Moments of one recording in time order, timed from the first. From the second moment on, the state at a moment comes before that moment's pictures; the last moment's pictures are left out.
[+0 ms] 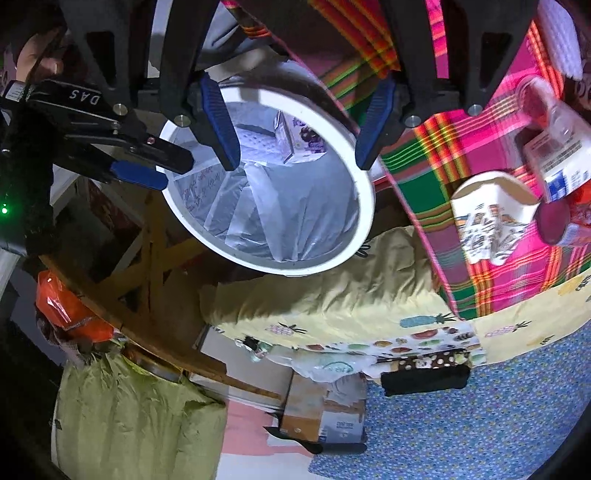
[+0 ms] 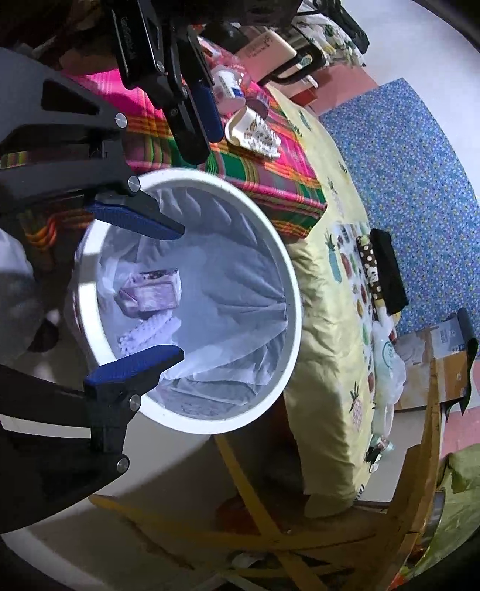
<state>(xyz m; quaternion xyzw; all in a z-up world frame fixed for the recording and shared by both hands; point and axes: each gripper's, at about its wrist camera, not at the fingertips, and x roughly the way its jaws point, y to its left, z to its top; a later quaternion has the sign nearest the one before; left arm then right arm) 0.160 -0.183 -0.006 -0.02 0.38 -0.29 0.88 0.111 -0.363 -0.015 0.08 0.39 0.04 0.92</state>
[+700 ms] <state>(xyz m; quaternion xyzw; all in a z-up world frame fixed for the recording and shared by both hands) 0.108 -0.083 -0.001 -0.05 0.36 -0.17 0.91 0.094 -0.298 0.002 0.08 0.37 0.14 0.92</state>
